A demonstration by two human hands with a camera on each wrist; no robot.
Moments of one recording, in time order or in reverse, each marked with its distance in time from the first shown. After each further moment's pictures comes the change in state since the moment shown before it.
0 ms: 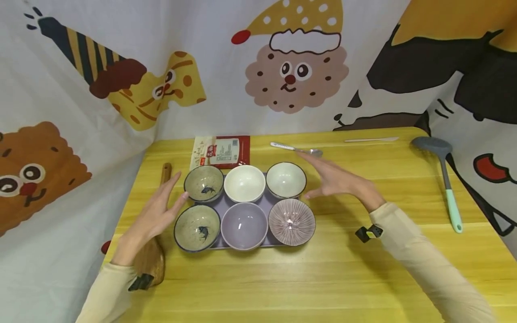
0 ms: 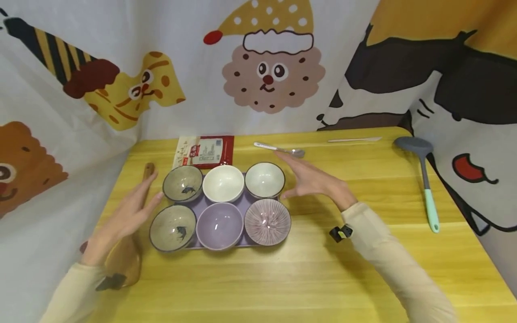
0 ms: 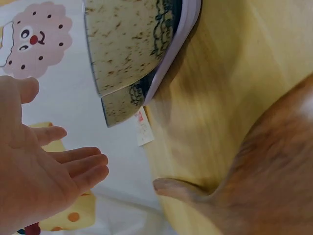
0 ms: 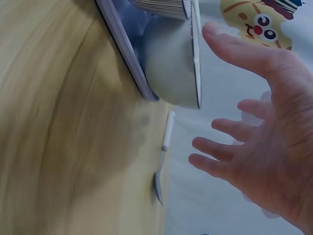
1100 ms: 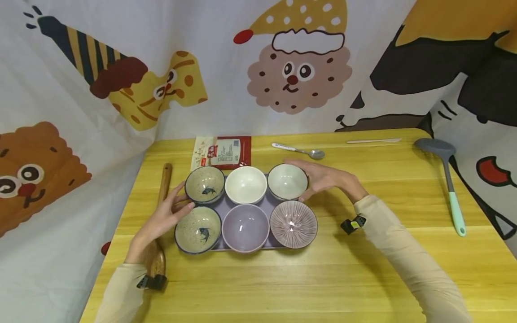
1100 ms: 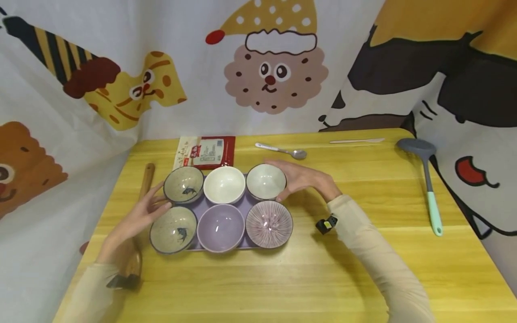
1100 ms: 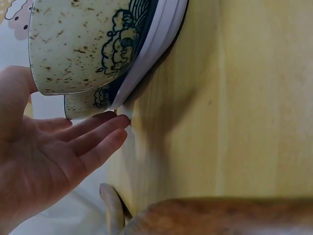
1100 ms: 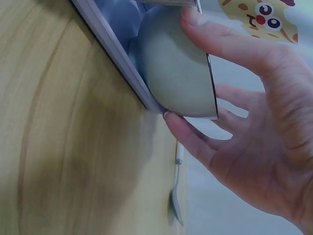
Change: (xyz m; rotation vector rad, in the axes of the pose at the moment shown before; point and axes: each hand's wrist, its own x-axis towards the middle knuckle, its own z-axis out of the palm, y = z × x) left_hand 0.012 -0.036 0.032 -0.432 -0.105 -0.012; right_hand 0.038 0.015 0.015 0.229 -0.169 0.016
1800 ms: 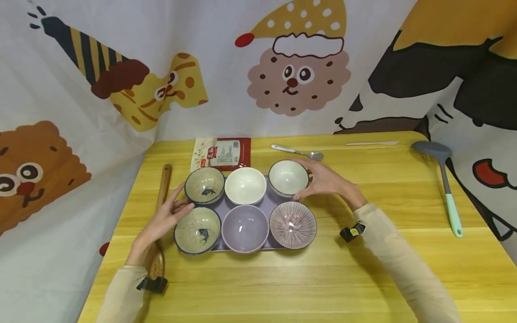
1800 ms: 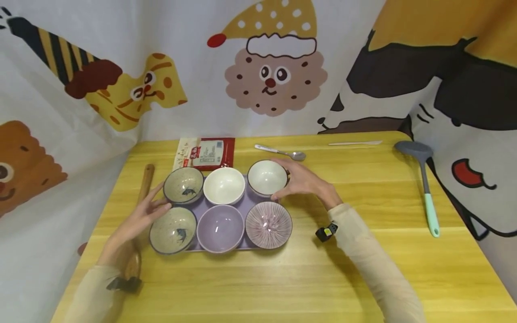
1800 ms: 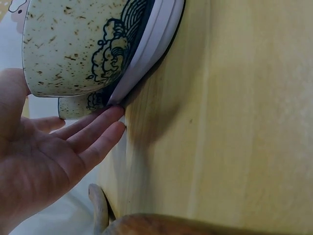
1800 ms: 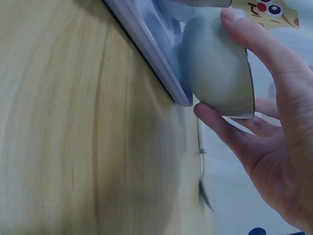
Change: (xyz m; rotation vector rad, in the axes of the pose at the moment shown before) left_hand -0.001 -0.005 0.002 -0.032 0.024 -0.007; right_hand -0.006 0.015 0.009 -0.066 0.274 -0.103
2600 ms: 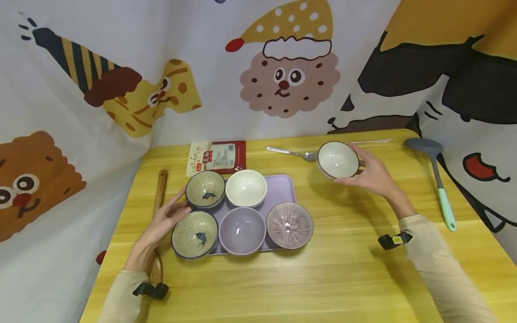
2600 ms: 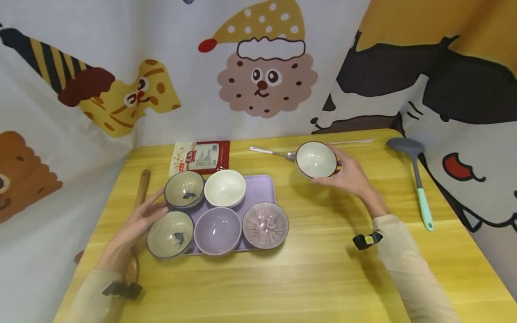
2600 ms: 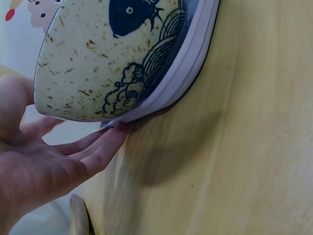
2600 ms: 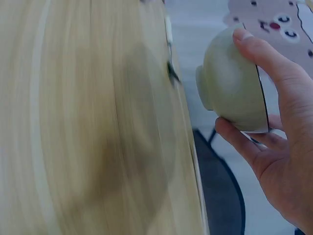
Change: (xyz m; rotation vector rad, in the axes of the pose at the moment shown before) left_hand 0.000 0.000 0.005 -0.131 -0.001 -0.060; right_hand -0.098 0.032 -0.069 -0.051 0.405 0.318
